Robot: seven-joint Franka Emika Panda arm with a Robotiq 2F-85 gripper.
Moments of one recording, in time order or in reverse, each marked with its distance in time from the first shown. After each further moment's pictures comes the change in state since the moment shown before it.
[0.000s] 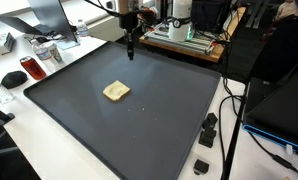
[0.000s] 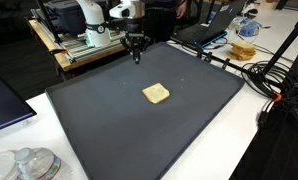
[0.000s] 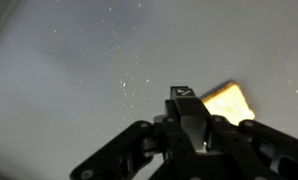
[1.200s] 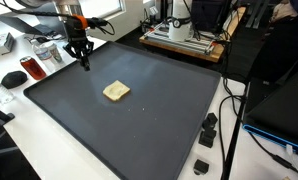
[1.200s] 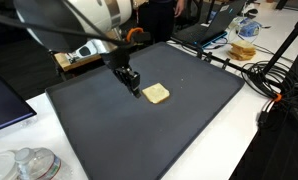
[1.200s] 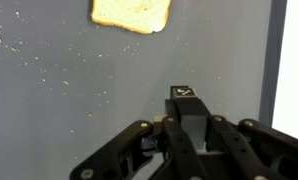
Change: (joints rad) arm -0.124 0.631 0.143 0.919 -0.061 0.261 0.181
